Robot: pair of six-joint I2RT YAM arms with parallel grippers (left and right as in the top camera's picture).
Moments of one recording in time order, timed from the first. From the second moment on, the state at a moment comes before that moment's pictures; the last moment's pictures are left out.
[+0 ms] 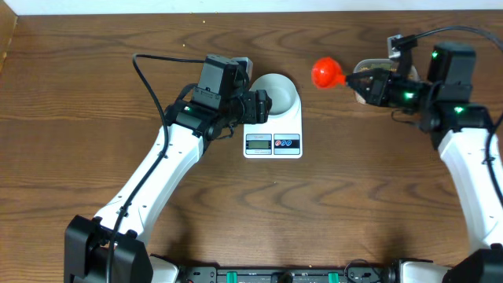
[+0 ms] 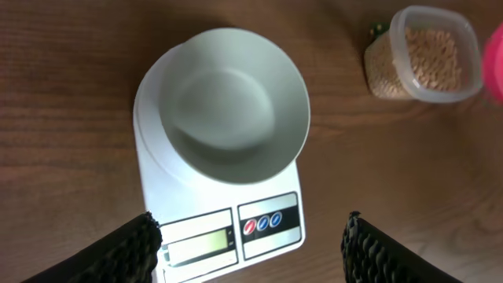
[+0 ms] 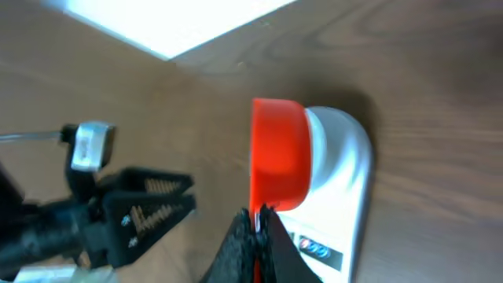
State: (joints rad) left arm -0.39 1.56 1.21 -0.53 0.25 -0.36; right arm -0.04 1.46 1.20 -0.46 -0.81 0.35
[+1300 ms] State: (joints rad) left arm -0.68 1.80 1.26 -0.60 0.20 -0.25; right arm -0.20 1.46 1.42 -0.82 -0.48 0.08
